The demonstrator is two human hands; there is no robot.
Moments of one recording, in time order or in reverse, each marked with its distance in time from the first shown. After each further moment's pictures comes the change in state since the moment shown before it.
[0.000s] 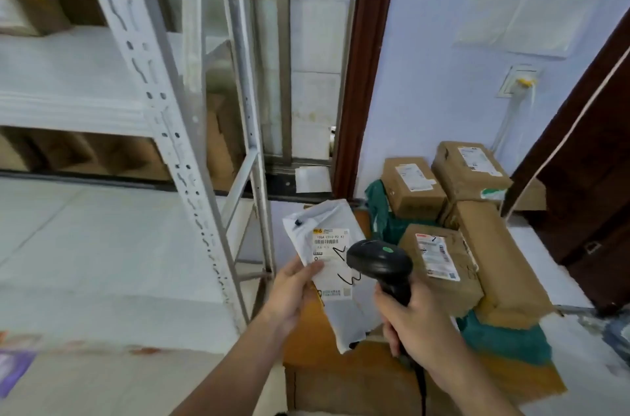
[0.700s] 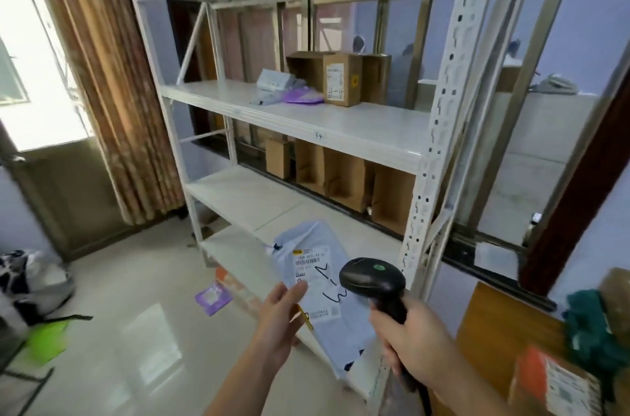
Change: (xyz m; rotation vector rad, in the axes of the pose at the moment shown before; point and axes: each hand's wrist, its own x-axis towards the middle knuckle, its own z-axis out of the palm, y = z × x) left_hand -0.292 0.057 -0.209 -0.184 0.629 0.446; right_hand -0.120 -0.117 0.196 -0.188 -0.579 -0.320
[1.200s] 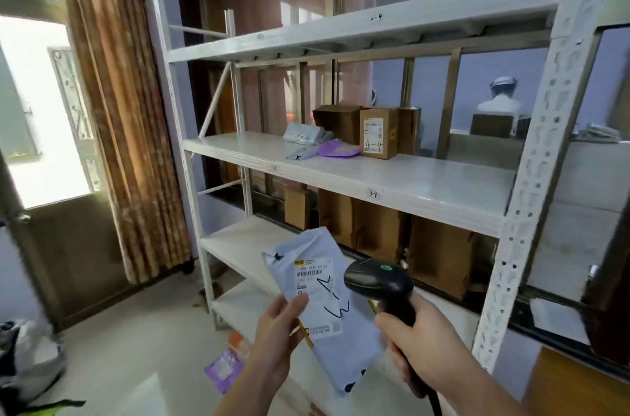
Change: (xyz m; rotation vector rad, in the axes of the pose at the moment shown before) left_hand 0.083 0.154 -0.098 0.008 -0.051 0.133; right_hand 0.100 -0.135 0.105 0.081 0.092 -0.023
